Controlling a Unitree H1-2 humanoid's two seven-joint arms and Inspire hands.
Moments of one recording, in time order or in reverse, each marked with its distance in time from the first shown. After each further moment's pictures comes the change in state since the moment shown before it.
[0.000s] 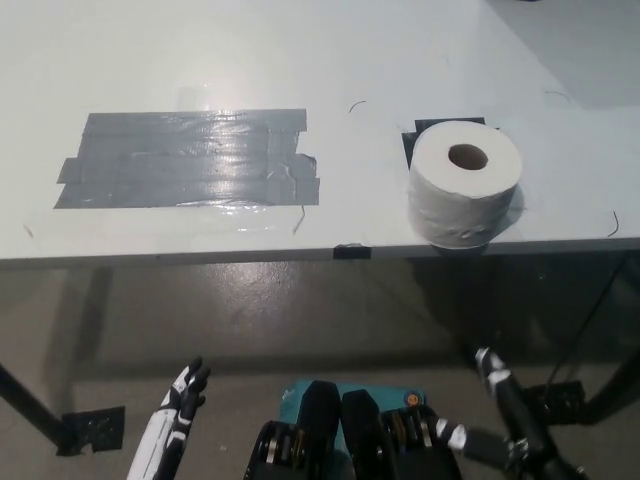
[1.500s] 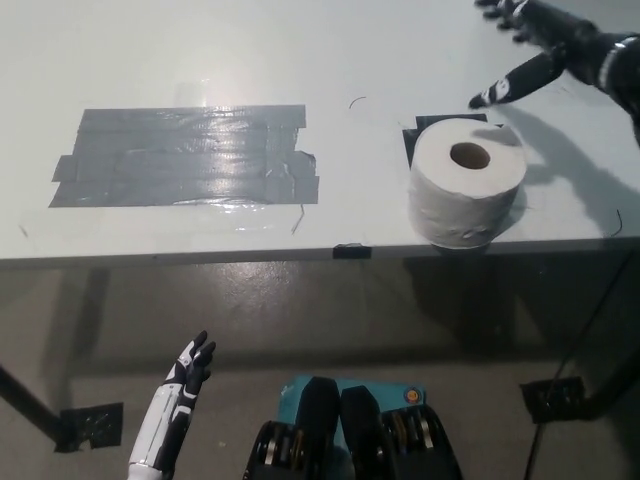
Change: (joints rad) left_arm -0.050 -0.003 0.000 -0.004 0.001 0.024 0.000; right_arm -1.190 -0.290 0.287 0.759 -0.019 0.541 0.407
